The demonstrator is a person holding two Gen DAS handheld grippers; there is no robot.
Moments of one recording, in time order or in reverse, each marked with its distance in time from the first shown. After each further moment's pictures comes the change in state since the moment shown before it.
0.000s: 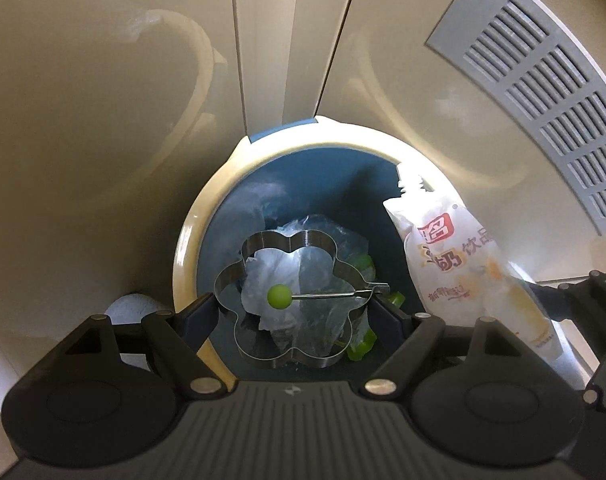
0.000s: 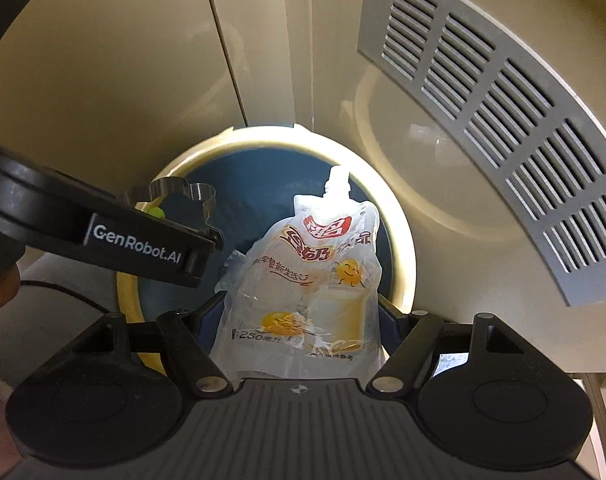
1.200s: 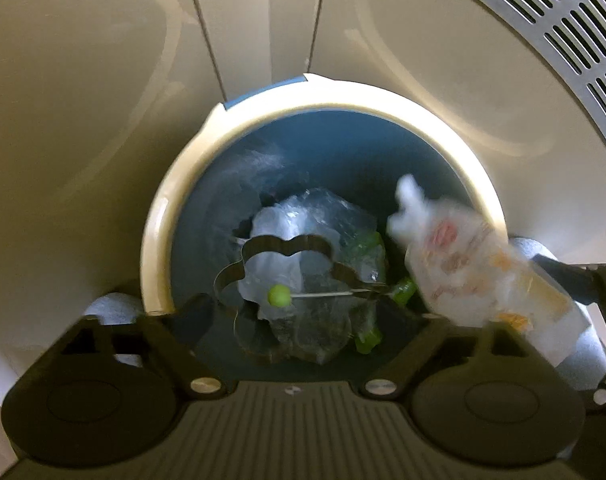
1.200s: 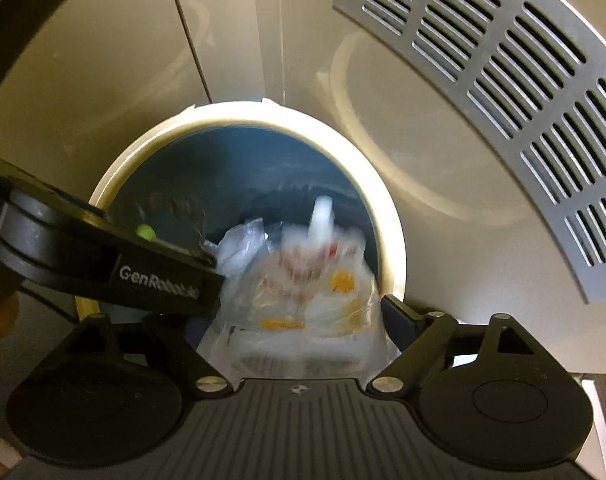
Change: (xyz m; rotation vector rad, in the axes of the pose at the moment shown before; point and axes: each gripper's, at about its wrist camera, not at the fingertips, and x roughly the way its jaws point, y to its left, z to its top) left arm 0.046 -0.012 0.012 0.045 0.106 0.014; right arm 0.010 0.003 0.016 0.033 0.032 -0.067
